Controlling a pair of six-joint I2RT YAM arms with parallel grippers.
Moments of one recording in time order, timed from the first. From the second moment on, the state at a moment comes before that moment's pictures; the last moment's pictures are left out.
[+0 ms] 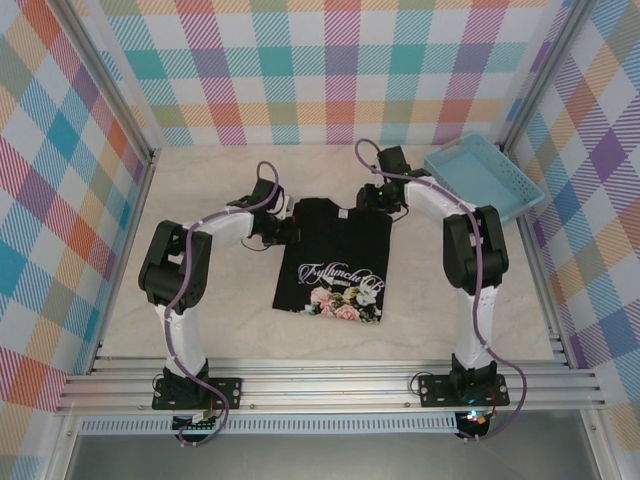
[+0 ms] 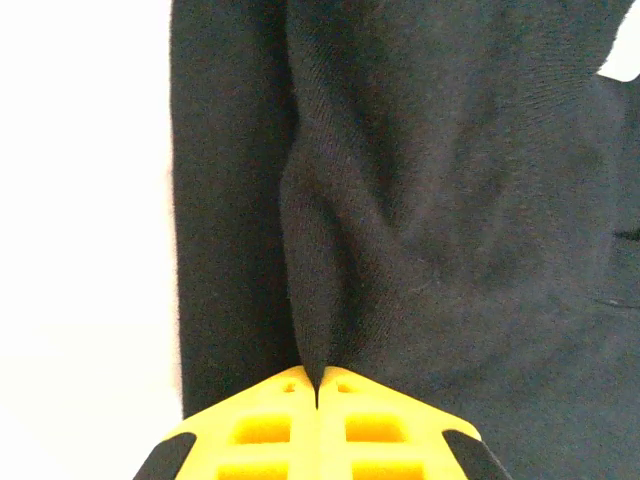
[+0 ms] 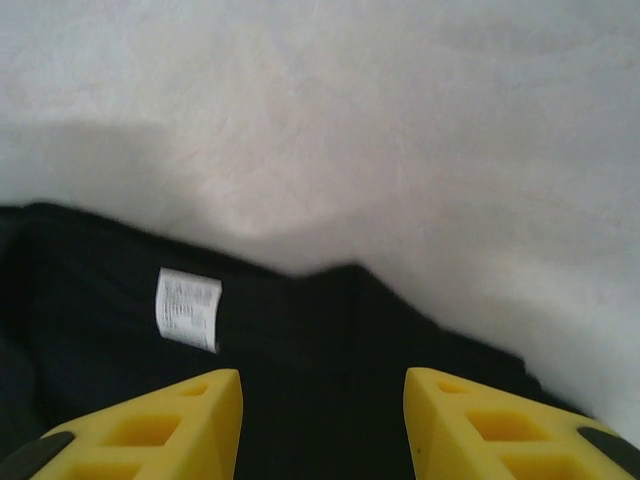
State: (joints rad) left arm -0.35 1.95 1.28 -0.40 0.29 -0.39; right arm 0.33 2.08 1.60 -0.56 -0.20 0.33
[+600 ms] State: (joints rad) left arm -0.34 1.71 1.00 -0.37 0.28 -0.46; right arm 0.39 1.78 1.21 -0.55 -0.34 0.37
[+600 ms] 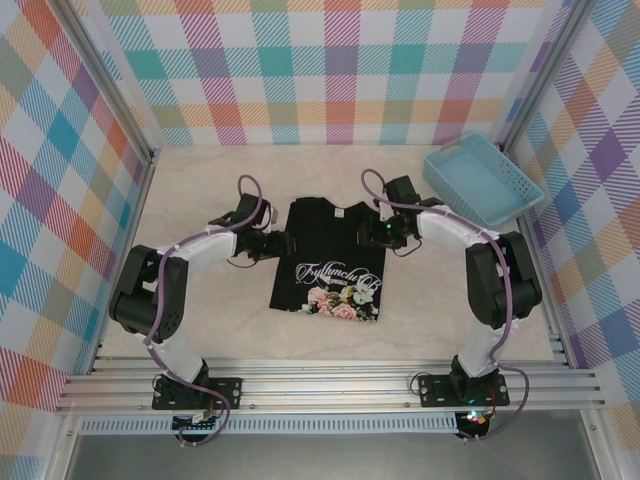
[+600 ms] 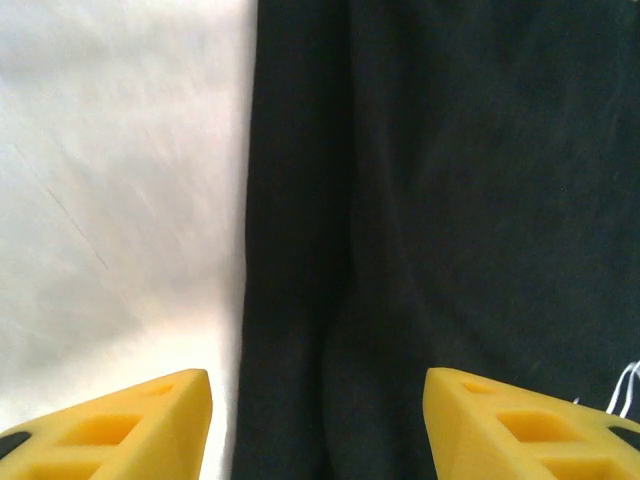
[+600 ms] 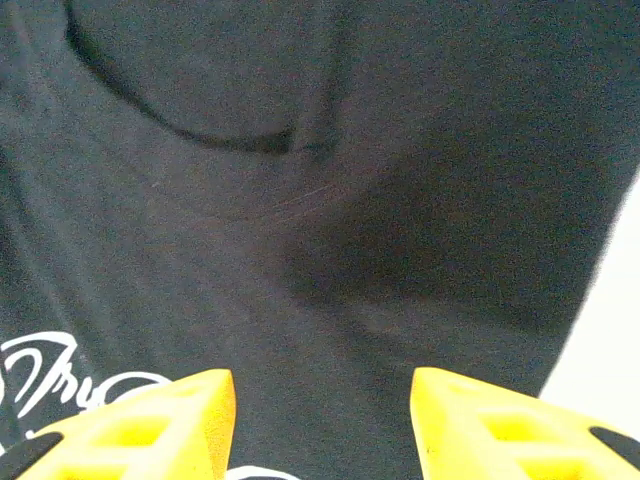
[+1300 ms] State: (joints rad) left arm -0.29 1.65 0.99 -0.29 0.35 -0.56; right arm 0.27 2.06 1.57 -0.60 -0.28 0.28
